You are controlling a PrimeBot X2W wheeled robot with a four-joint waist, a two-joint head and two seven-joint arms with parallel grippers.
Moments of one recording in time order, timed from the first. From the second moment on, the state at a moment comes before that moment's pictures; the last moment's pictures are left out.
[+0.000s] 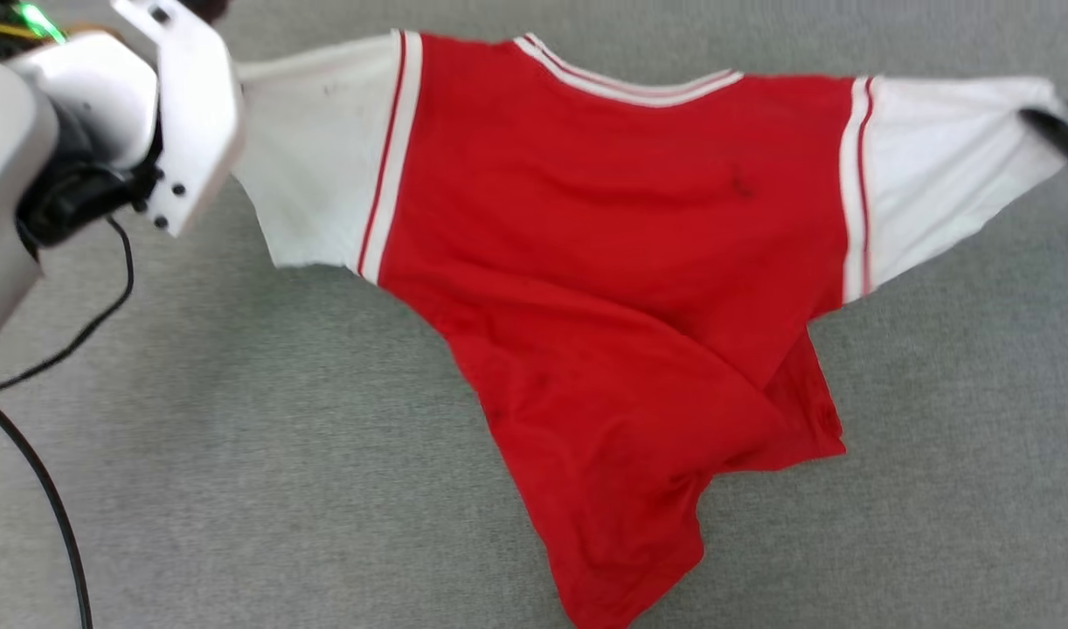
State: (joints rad) left arm -1.32 0.80 -1.09 0.33 -0.88 -0.13 0.67; right arm -0.86 -0.94 0.64 0.10 0.86 0.13 0.41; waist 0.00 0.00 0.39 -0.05
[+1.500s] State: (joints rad) left arm -2.16 0.52 -0.95 0.86 -0.66 -0.13 0.04; right arm -2.07 -0.61 0.82 0.77 0.58 0.13 0.25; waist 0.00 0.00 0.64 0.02
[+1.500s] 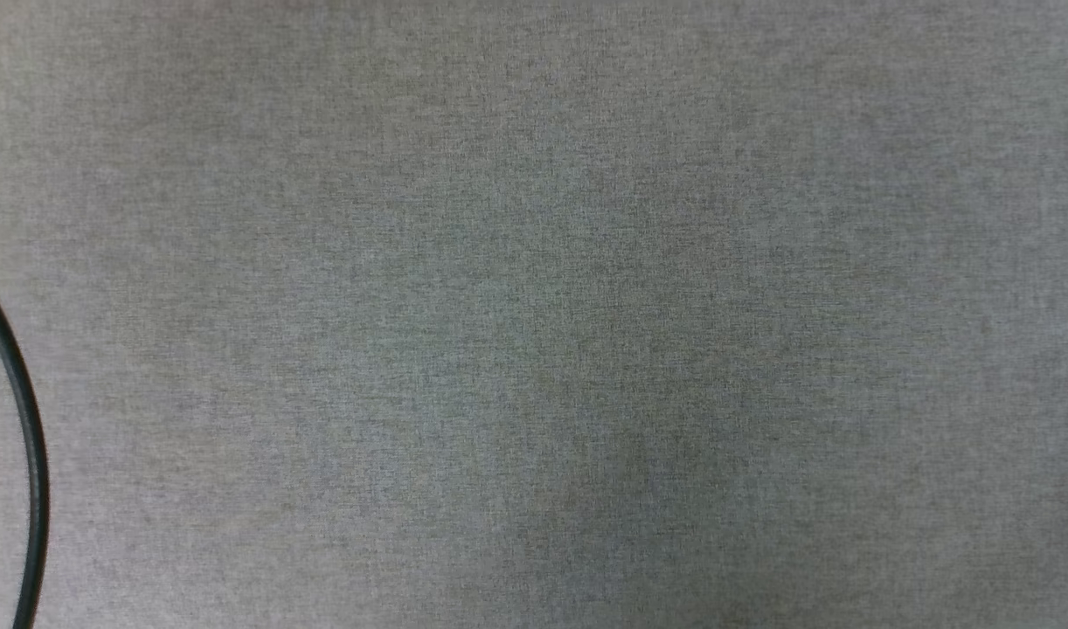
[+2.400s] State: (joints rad) left arm -1.37 0.61 -1.11 0.75 -0.90 -0.10 -0.22; right arm -1.32 -0.57 1.08 0.77 0.91 0.13 -0.05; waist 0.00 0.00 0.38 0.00
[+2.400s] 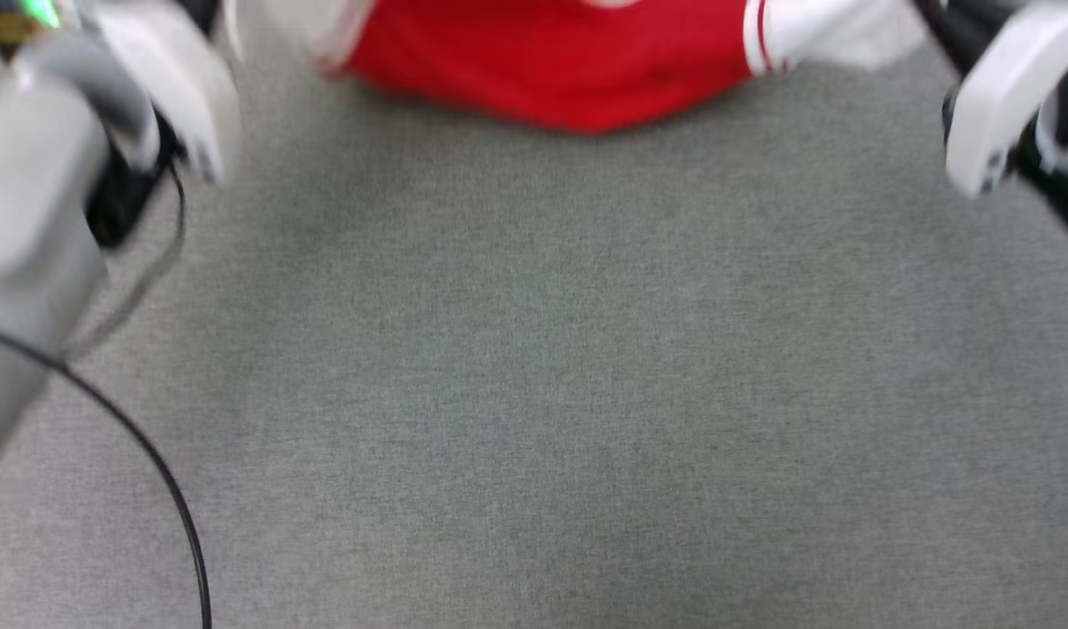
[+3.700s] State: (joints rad) left arm -0.16 0.93 -1.03 0.09 -1.17 0.36 -0.26; right arm -0.28 -0.96 1.12 0.36 1.07 0.13 -0.05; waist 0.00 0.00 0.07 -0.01
